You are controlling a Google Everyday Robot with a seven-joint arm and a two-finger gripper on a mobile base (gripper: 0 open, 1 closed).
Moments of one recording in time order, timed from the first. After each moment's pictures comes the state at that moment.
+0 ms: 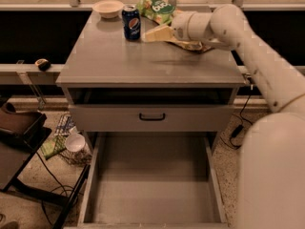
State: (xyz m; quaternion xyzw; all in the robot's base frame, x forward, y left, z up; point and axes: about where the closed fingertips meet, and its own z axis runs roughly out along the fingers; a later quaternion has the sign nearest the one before) arm 0.854 -0.040 0.913 -0.36 0.69 0.21 0.59
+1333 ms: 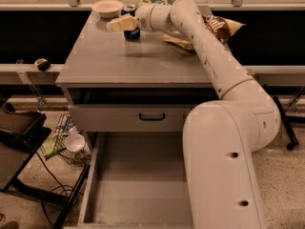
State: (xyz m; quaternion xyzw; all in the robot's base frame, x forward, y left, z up) arm 0.903 0.084 0.928 -0.37 0.66 0.27 0.60
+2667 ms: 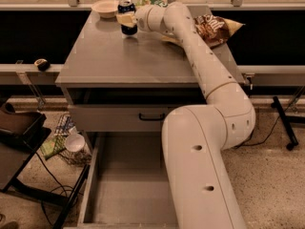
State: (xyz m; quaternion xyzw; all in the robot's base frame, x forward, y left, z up) arm 0.955 0.080 0.910 -0.34 0.67 0.23 0.62
